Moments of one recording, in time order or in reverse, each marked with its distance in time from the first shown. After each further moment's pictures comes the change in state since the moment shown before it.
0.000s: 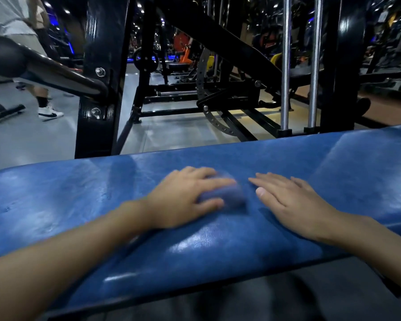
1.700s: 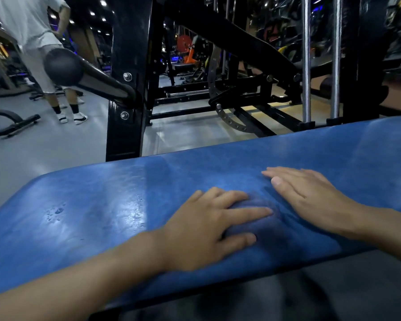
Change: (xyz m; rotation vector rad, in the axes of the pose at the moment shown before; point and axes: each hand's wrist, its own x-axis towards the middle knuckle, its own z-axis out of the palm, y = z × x) left_hand -0.078 0.010 -0.009 0.011 0.054 0.180; right_hand 0.003 -0.056 0.008 0.157 0.090 0.001
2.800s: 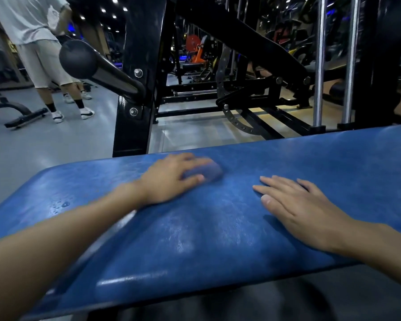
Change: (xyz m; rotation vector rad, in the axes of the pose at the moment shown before) left_hand 0.011 -0.130 -0.003 -0.056 0.011 -0.308; right_hand -0.004 -0.025 0.016 -0.160 -0.159 -0.055
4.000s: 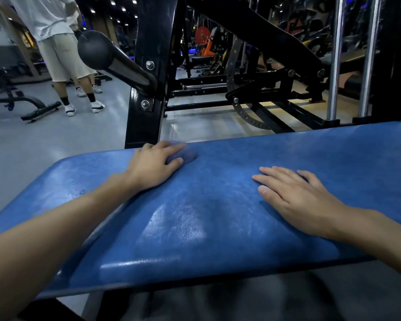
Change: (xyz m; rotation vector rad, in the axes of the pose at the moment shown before) left_hand -0.020 -0.032 -0.012 0.157 0.070 -0.375; right_hand 0.017 -0.011 0.008 -0.001 0.036 -0.002
